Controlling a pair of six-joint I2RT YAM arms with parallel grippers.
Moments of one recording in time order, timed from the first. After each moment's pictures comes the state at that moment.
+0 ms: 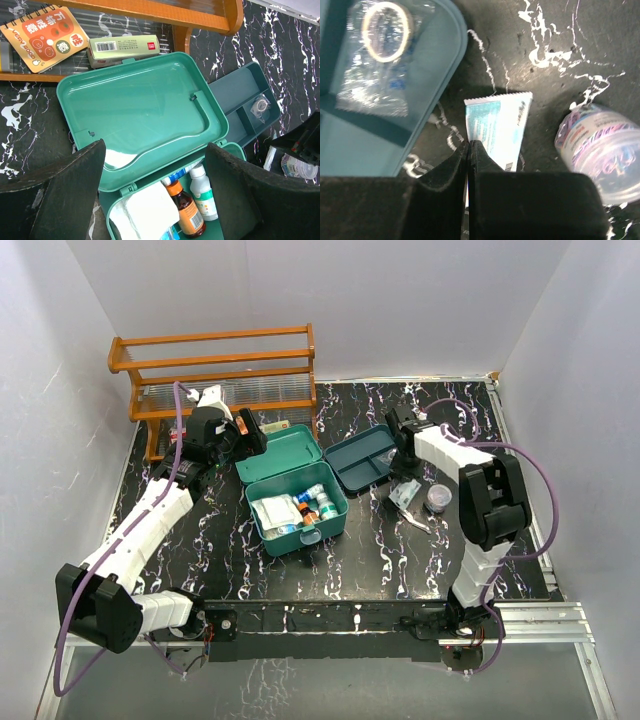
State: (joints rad) left arm -0.36 1.23 1.07 -0.34 -0.10 -0.50; right arm 0.28 1.87 1.32 -0.74 0.30 0.75
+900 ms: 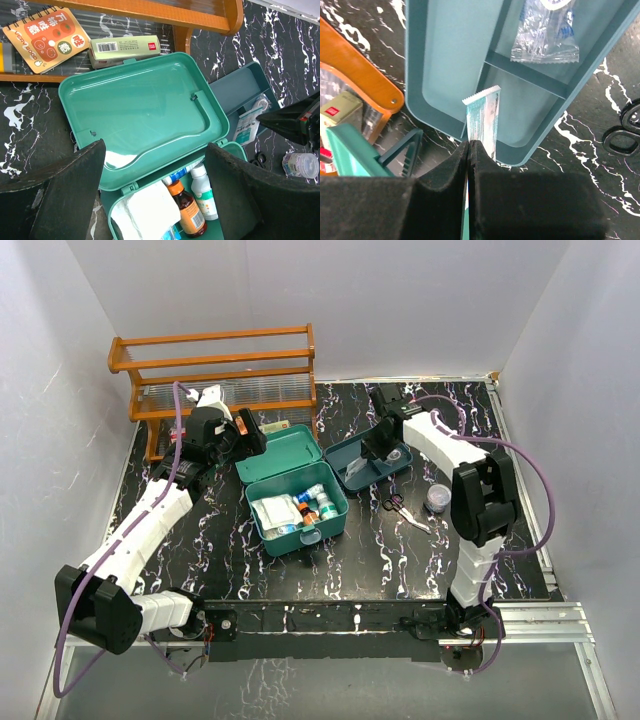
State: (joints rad) left arm -0.36 1.23 1.07 -0.34 -0.10 -0.49; right arm 0.35 1.90 1.55 -0.74 0.03 1.19
